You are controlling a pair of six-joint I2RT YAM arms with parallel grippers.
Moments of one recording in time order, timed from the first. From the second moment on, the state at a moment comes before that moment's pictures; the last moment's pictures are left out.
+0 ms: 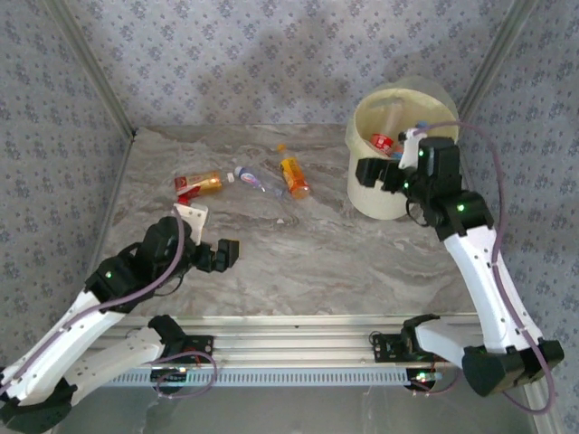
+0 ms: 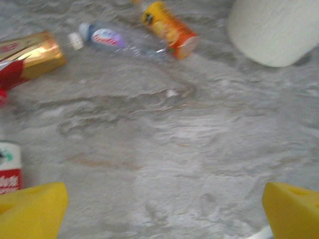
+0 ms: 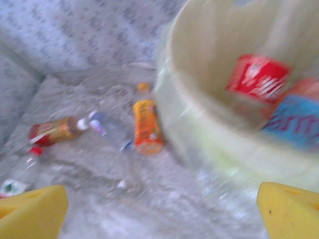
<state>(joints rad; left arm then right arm) -0.76 0.74 0.97 -0.93 -0.22 -0.40 0.28 1.08 1.27 -0.70 -0.16 0.31</state>
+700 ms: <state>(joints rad) -0.11 1.09 0.91 -0.96 -0.09 -0.35 0.81 1.15 1.00 -0.44 -0.15 0.48</state>
